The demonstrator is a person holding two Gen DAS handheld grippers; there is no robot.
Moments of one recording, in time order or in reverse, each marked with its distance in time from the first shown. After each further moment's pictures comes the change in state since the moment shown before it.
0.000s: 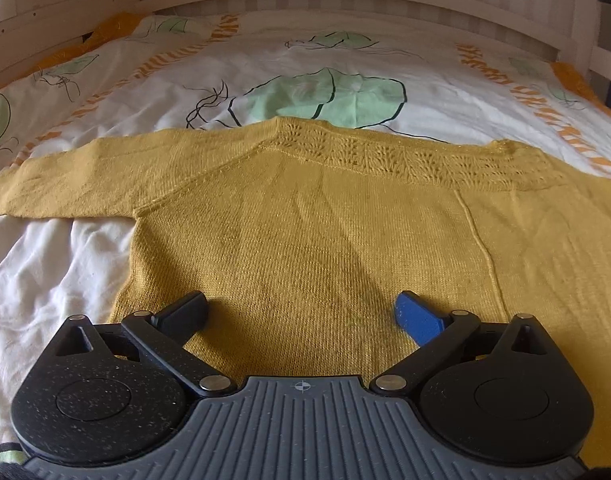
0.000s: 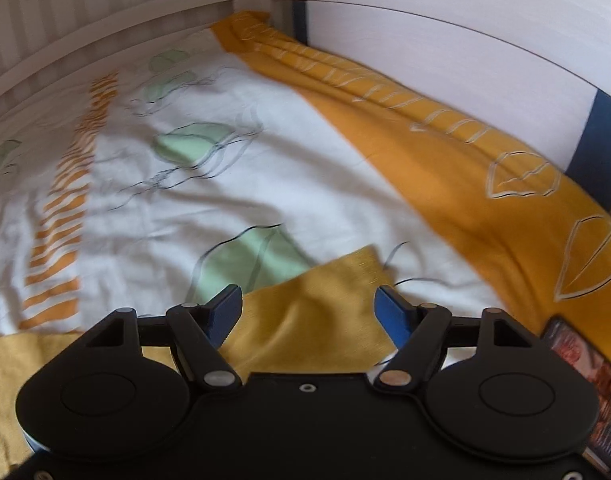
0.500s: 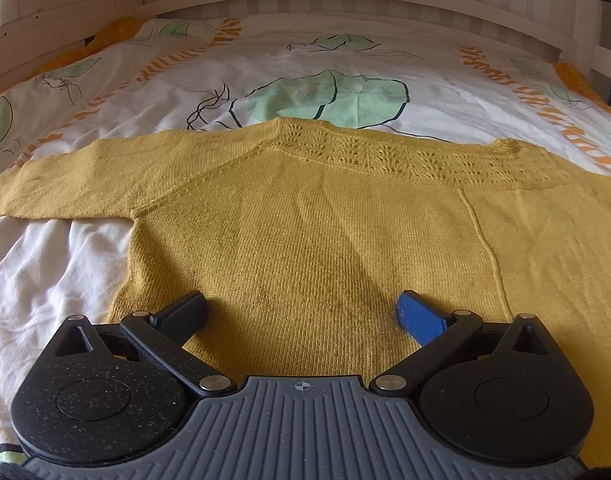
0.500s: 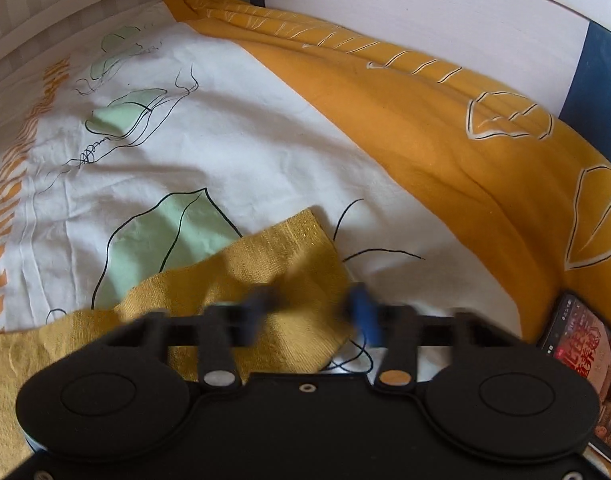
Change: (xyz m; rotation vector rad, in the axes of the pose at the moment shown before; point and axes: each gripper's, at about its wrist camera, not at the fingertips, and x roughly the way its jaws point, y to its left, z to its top) left arm 0.007 -0.004 -0.002 0.001 -0.008 0.012; right arm 0.048 -0.031 -0.016 0.052 0.079 -0.040
